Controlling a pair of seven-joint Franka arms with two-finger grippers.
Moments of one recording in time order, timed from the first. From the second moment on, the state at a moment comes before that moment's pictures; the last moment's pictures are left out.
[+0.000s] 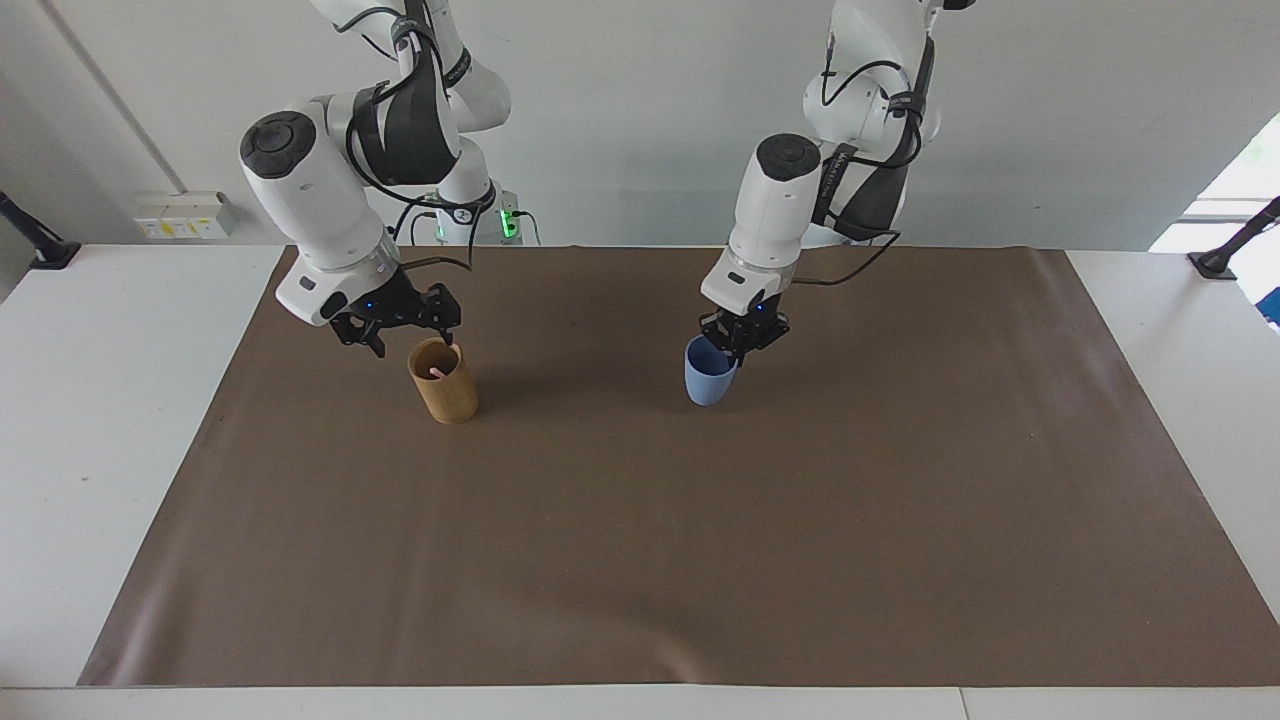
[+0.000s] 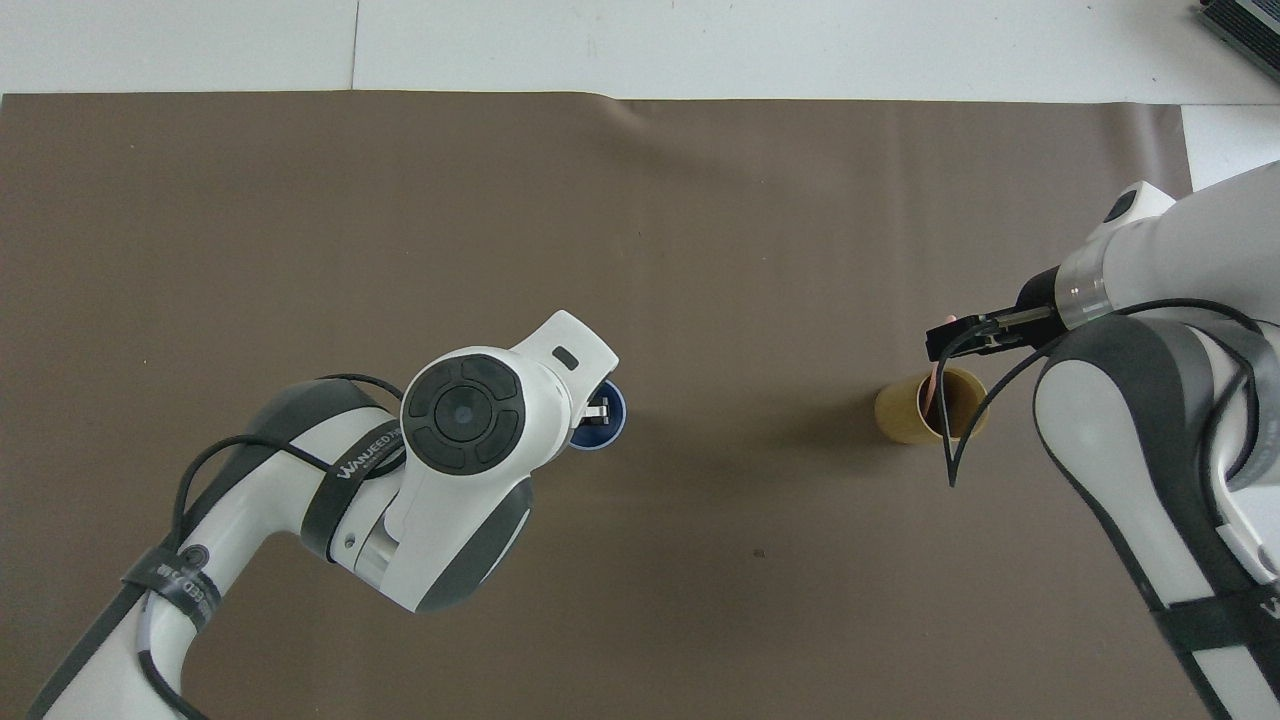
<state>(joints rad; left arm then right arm) -0.58 0.12 -0.08 -2.01 0.01 2.23 -0.64 0.16 0.05 -0.10 -1.87 0.14 1.93 -0.14</state>
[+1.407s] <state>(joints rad) -0.67 0.15 -0.07 -2.02 0.01 2.29 -0.71 0.15 0.03 -0.10 -1.98 0.18 2.09 -0.24</state>
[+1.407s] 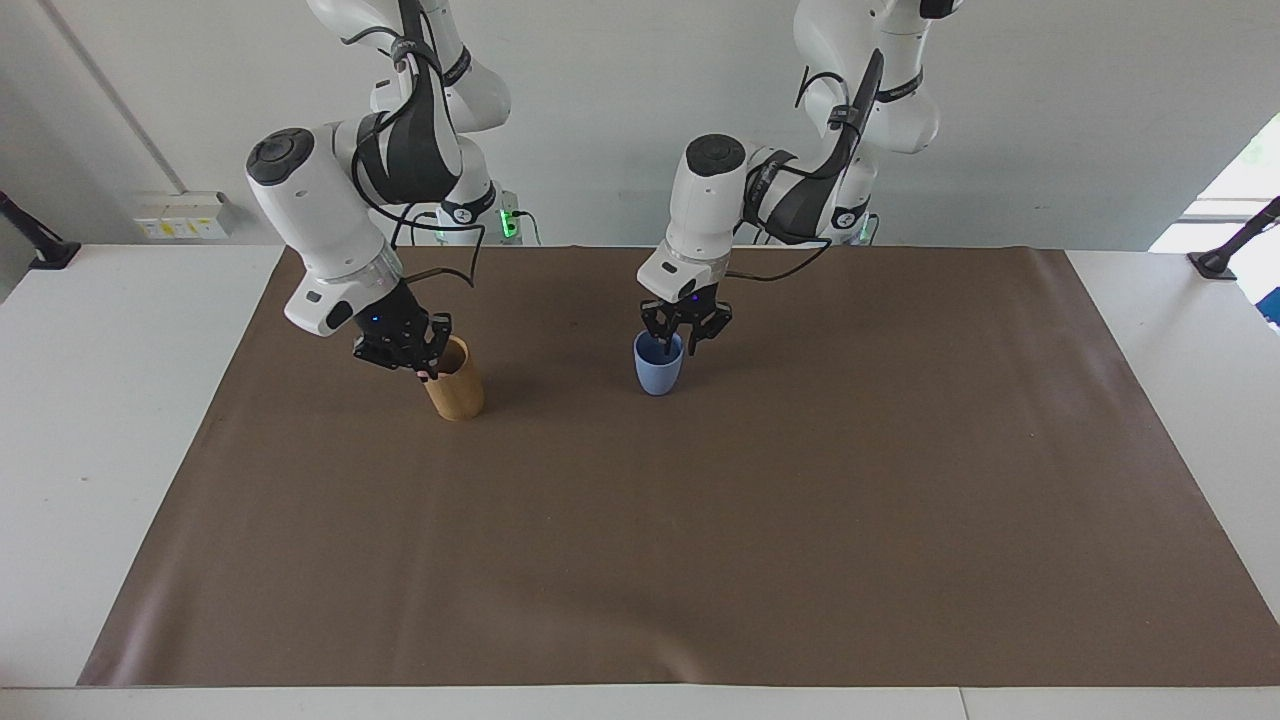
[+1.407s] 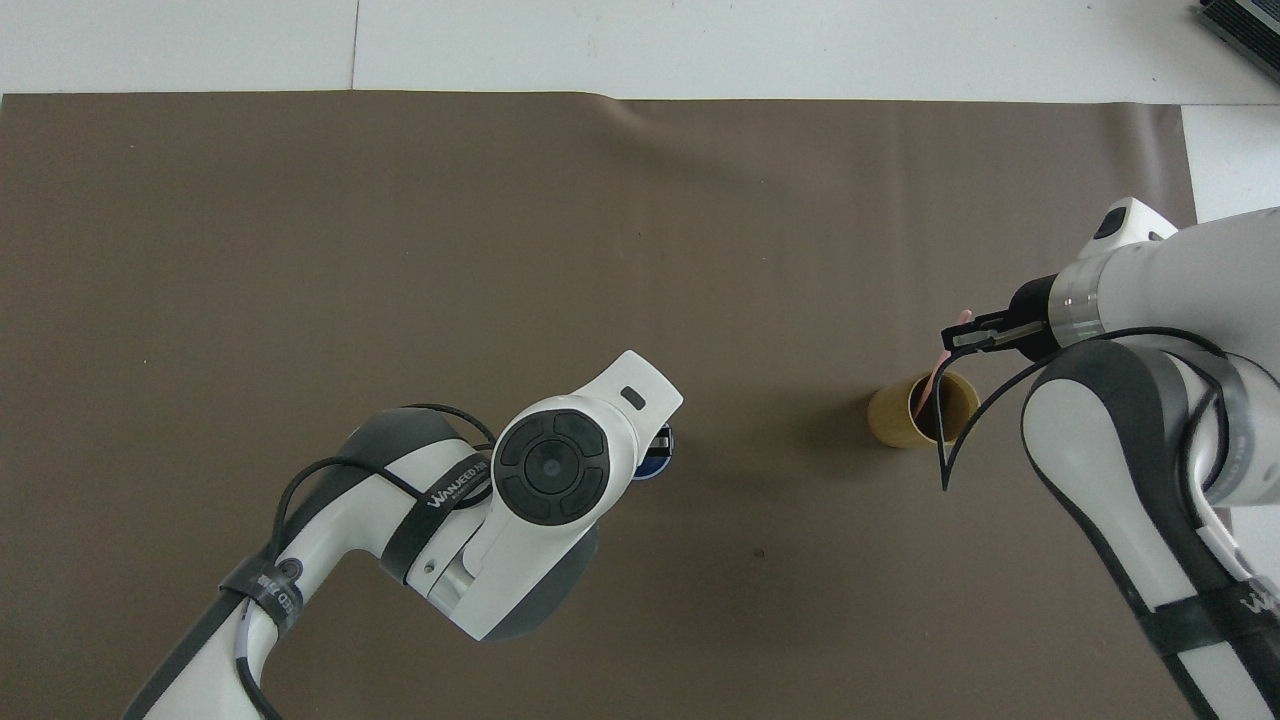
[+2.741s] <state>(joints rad) -0.13 -0.07 -0.04 -1.70 0.01 1.77 -0.11 0.15 -0.02 -0.10 -1.64 0.18 1.67 -0.25</state>
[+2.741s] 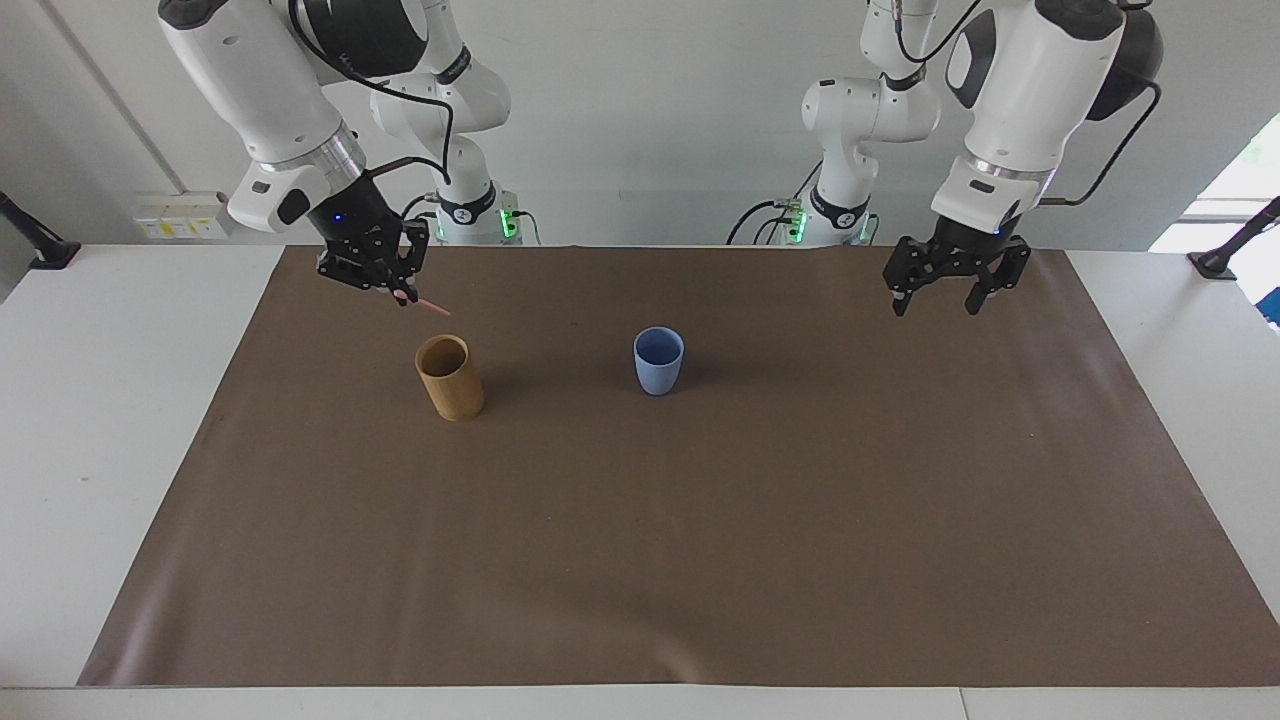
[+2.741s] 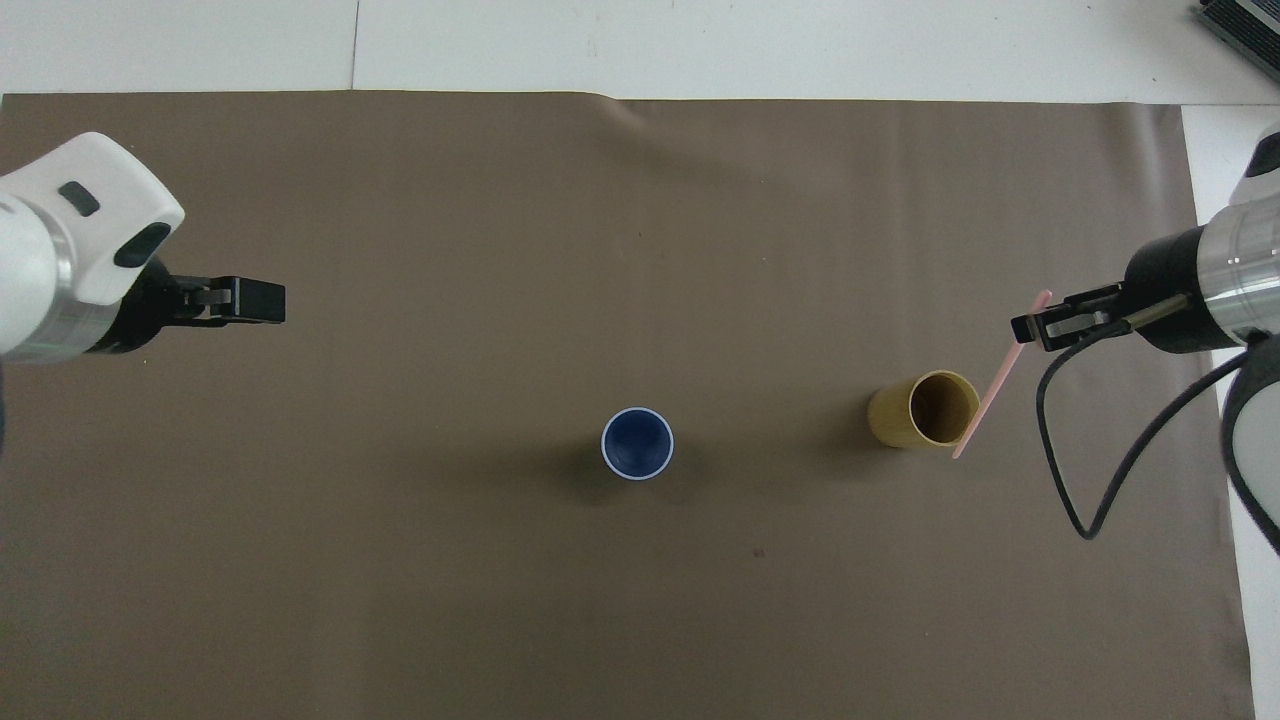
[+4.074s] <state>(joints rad) 0.03 -0.02 -0.04 -1.44 -0.02 1.43 0.09 0.62 0.14 -0.05 -1.63 0.11 2.01 0.33</state>
